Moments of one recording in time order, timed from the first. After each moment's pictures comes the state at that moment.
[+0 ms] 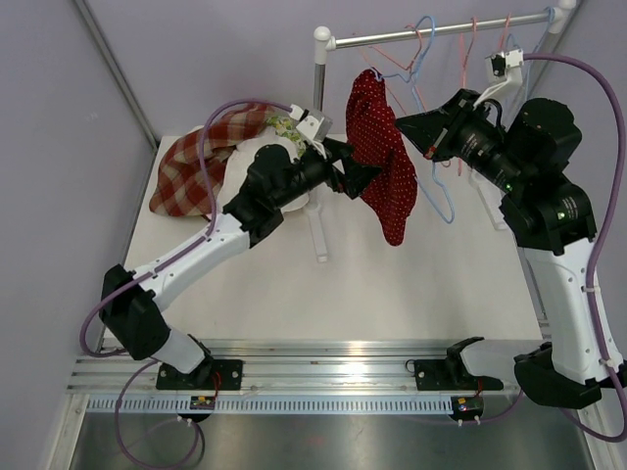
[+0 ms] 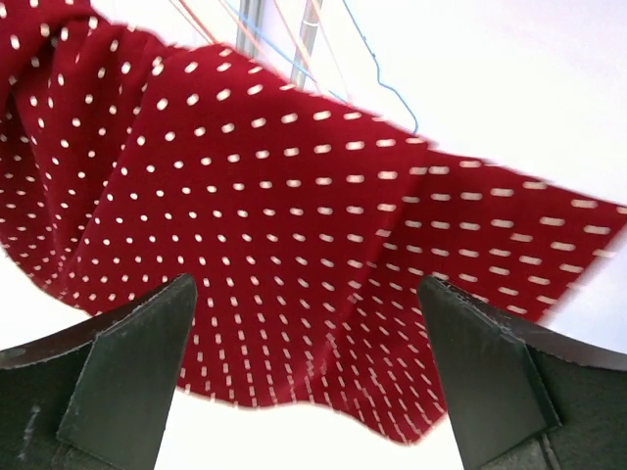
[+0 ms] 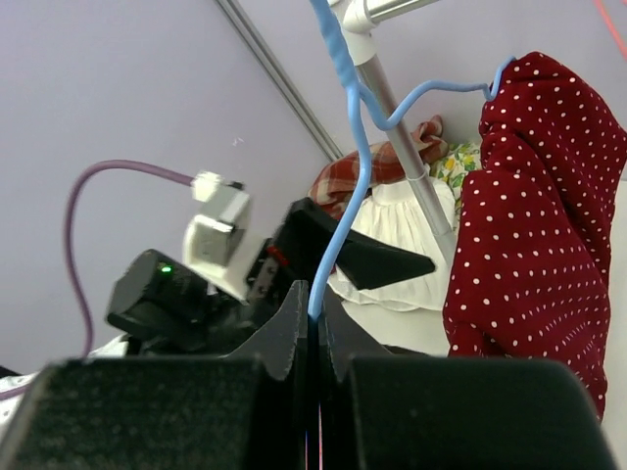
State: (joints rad) left arm -0.74 1.49 1.34 0.28 0.26 -0.30; right arm 0.39 1.24 1.88 -0.60 -0.28 0.54
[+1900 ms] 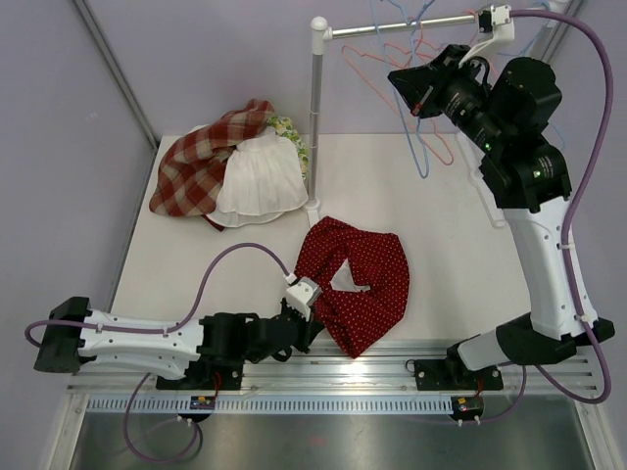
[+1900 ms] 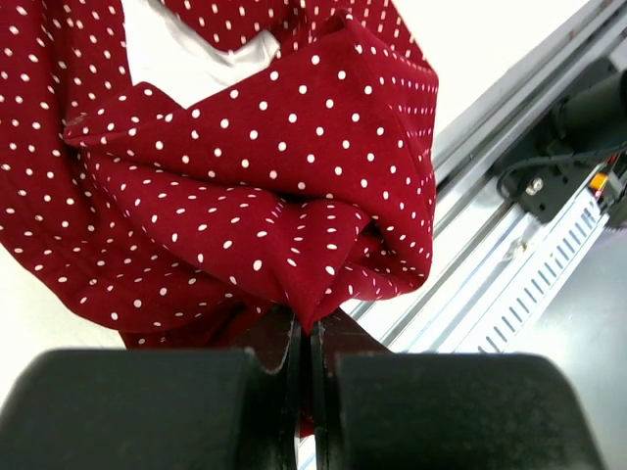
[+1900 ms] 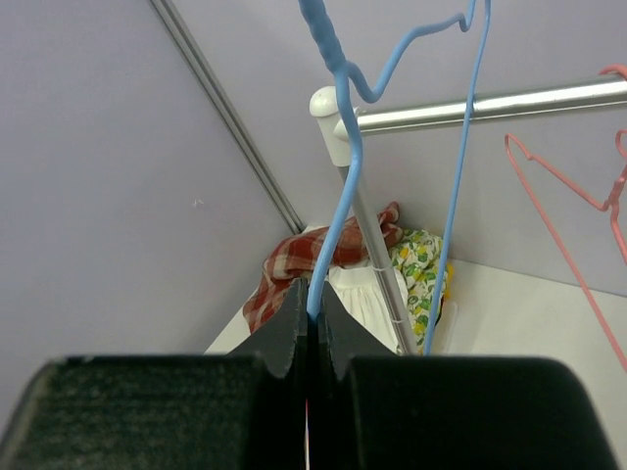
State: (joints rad) left arm -1.51 0.96 0.53 -0.15 -0.51 -0.66; right arm 0.39 1.48 2.18 -0.56 -0.20 0.41
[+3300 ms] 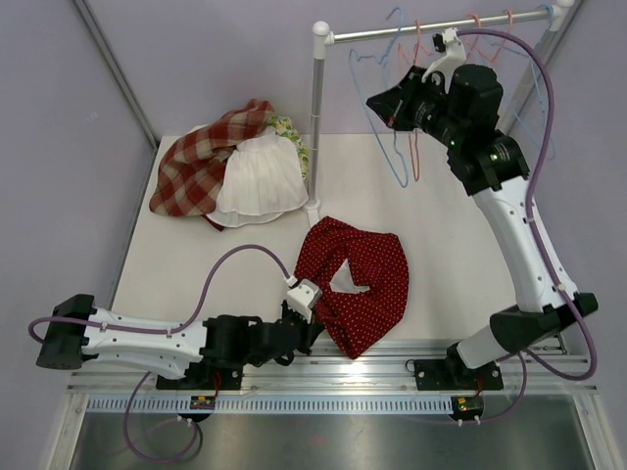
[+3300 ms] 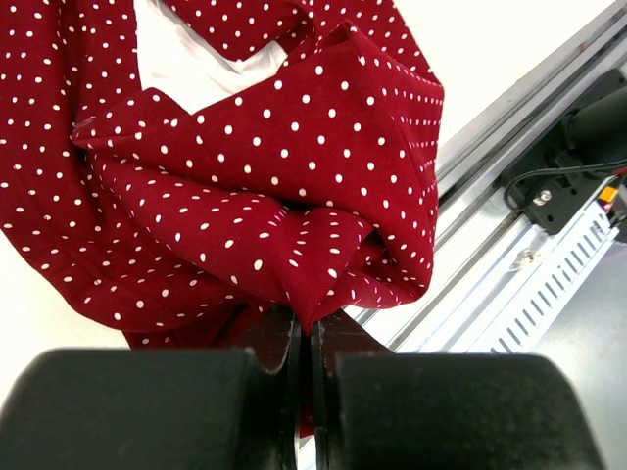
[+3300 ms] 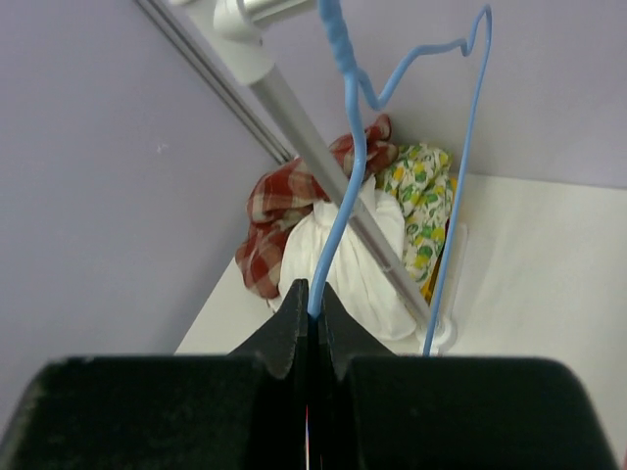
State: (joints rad) left arm -1.54 0.98 0.54 -0.14 -0.57 -0.68; right arm 0.39 1.47 1.89 -0.50 -0.22 0.49
